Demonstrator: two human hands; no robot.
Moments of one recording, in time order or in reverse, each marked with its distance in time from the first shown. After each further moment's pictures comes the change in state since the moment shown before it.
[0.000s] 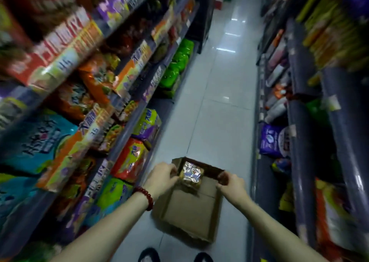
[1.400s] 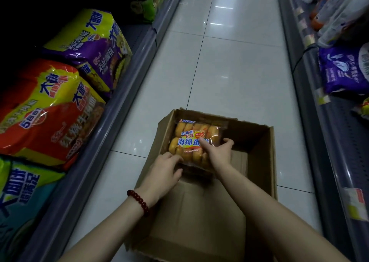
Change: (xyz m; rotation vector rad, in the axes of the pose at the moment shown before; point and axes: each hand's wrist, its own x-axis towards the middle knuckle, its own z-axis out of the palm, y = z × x) left_hand 0.247 -0.228 0.388 0.048 0.046 0.193; right_hand 0.323 0.221 0.366 0.819 0.205 0.233
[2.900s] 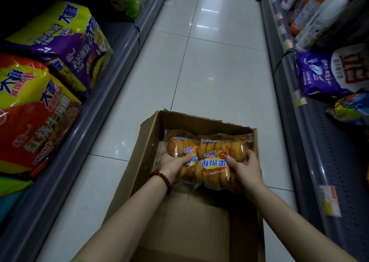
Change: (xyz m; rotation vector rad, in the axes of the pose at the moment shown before) left_hand 0.074 0.026 0.065 -1.092 -0.078 -0.691; right_hand -0.005 0.016 -0.108 -0.102 0.101 0.006
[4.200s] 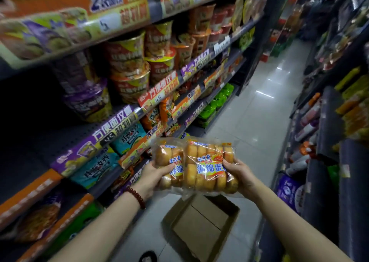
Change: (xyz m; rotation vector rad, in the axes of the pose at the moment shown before) left_hand -0.679 0.321 -0.181 -0.476 0.157 0.353; right_hand -0.435 -0.556 -0.168 0.141 -0.949 -0.021
